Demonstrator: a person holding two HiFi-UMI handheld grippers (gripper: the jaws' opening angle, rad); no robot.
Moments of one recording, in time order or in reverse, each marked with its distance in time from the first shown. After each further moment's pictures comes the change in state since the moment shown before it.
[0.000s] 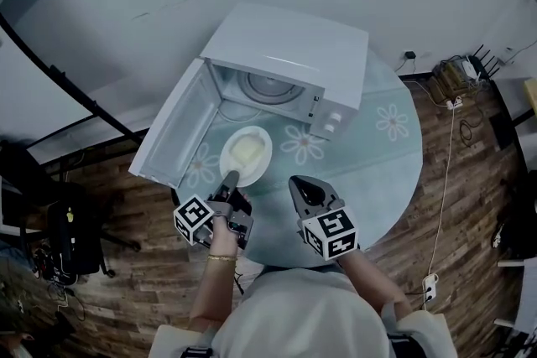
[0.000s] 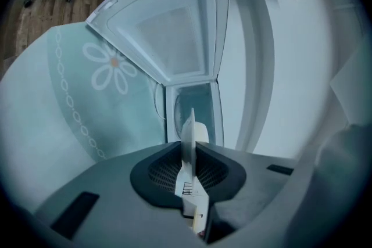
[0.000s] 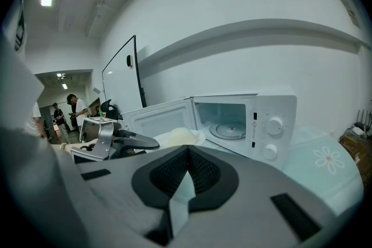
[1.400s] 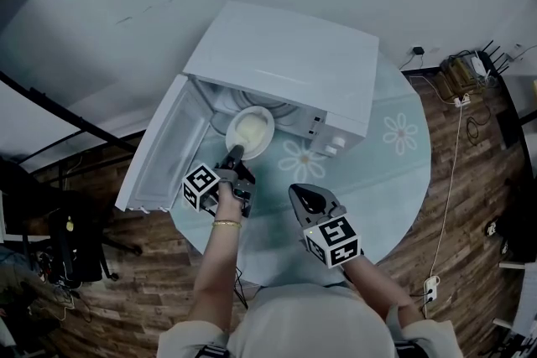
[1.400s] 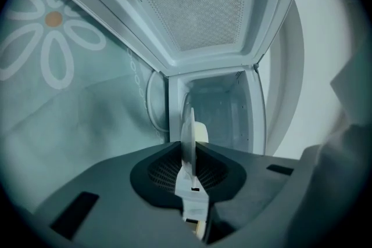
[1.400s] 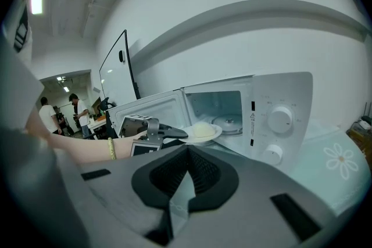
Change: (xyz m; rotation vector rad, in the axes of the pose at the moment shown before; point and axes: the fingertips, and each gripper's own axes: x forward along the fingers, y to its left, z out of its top) left arm 0.161 0.030 0.044 -0.021 0.019 0.067; right arm 0.054 -0.054 -0.007 0.030 0.074 0.046
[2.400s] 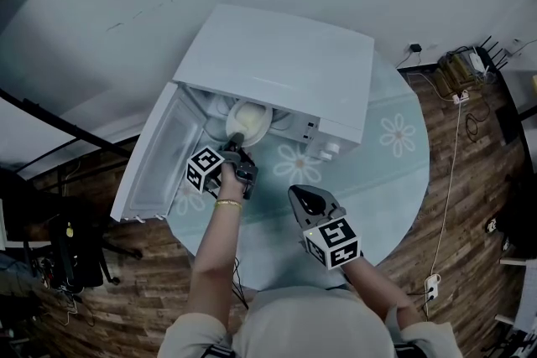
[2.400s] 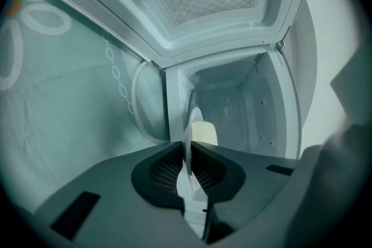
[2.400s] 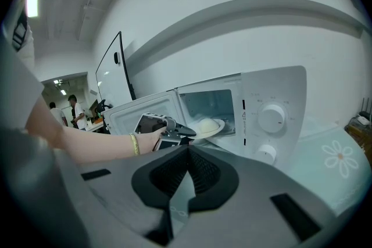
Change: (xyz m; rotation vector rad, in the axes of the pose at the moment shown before) left arm 0.066 0.006 0.014 0.049 -0.008 0.078; right arm 0.003 -0.021 0.000 0.032 -0.001 -0.015
